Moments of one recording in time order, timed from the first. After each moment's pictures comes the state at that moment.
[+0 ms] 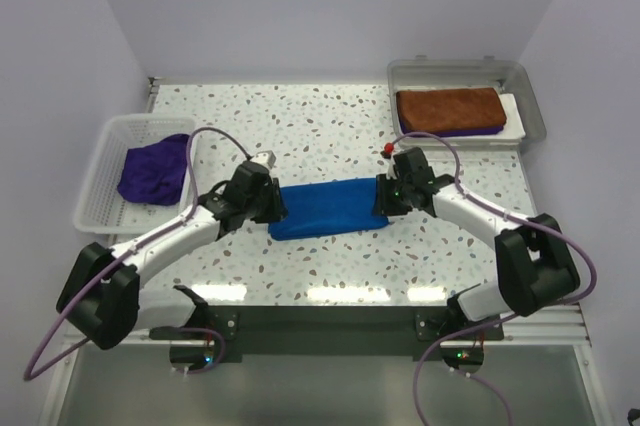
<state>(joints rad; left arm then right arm) -0.57 1.24 0.72 -0.29 0.00 -0.60 0.42 1.44 0.82 -0.36 -0.17 0.34</state>
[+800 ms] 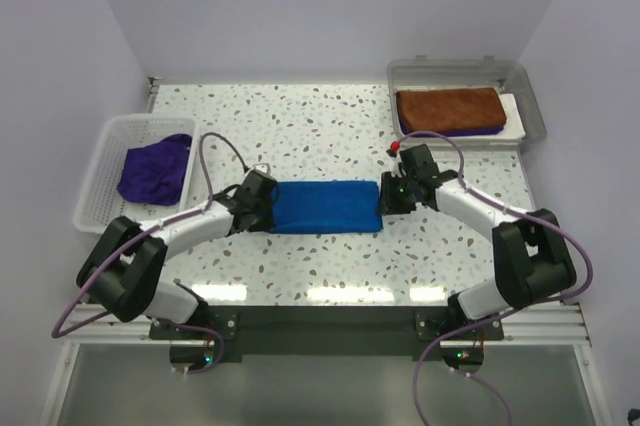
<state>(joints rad) -0.57 1.40 0.65 -0.28 -0.15 -0.62 0.36 1.48 0.80 -0.38 -0.21 0.36</state>
